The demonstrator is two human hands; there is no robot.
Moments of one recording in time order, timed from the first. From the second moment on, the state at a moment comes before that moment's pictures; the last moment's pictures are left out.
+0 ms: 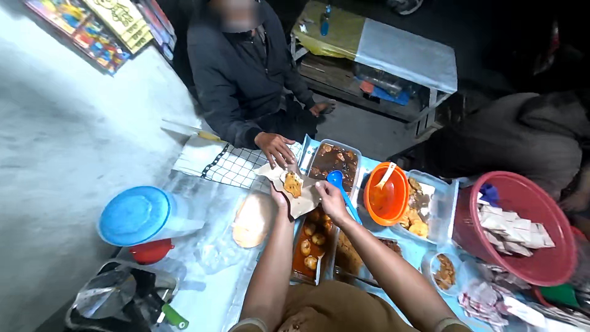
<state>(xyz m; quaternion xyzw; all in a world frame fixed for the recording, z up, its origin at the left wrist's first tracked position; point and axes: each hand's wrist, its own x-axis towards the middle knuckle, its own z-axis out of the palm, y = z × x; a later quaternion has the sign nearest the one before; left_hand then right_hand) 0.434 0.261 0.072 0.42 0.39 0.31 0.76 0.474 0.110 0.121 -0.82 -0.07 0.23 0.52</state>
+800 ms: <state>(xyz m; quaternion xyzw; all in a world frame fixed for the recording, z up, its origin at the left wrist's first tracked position) 0.414 0.244 0.082 0.43 0.30 0.23 0.82 0.612 -0.081 0.111 -0.98 -0.19 0.07 0.01</state>
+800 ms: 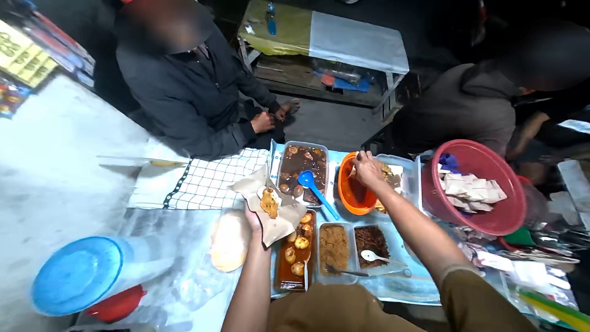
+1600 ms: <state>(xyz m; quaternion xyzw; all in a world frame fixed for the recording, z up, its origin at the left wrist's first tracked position) 0.435 0.119 0.116 0.32 0.23 0.07 0.92 0.563 -0.138 0.138 -0.99 -0.05 0.15 0.06</state>
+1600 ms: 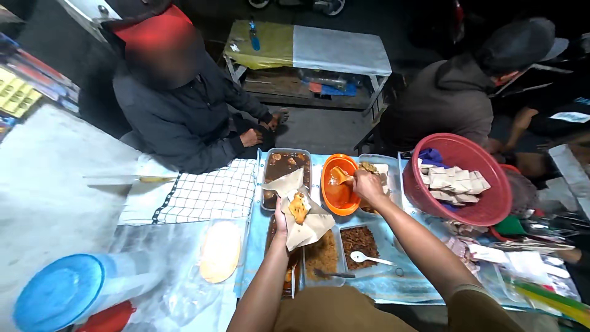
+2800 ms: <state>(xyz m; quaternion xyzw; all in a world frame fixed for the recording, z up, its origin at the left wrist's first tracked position) 0.463 0.064 0.086 0.34 0.21 0.05 0.92 0.480 -0.149 0.227 -0.95 -0.09 0.05 0.30</state>
